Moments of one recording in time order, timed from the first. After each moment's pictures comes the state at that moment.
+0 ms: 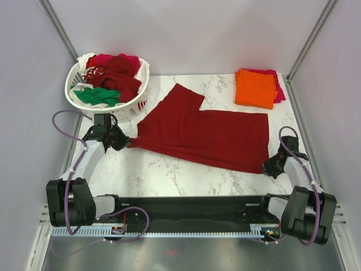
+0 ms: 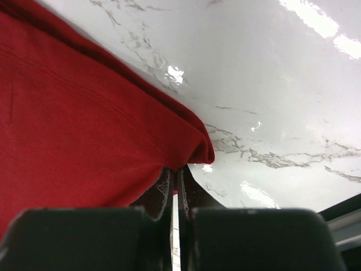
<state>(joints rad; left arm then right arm) 0.05 1.24 0.79 -0.48 0.12 -0.68 -0.30 1.11 0.50 -0.64 -0.01 0.77</state>
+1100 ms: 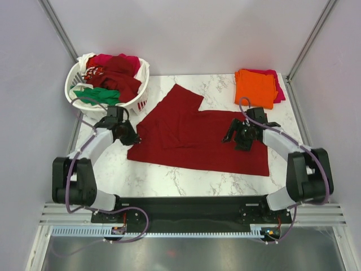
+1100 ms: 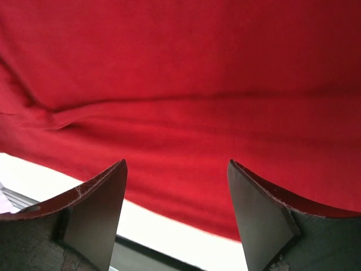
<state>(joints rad) -0.06 1.40 0.90 -0.52 0.16 -0.59 0.14 1.47 0.86 -0.45 -0.31 0.59</state>
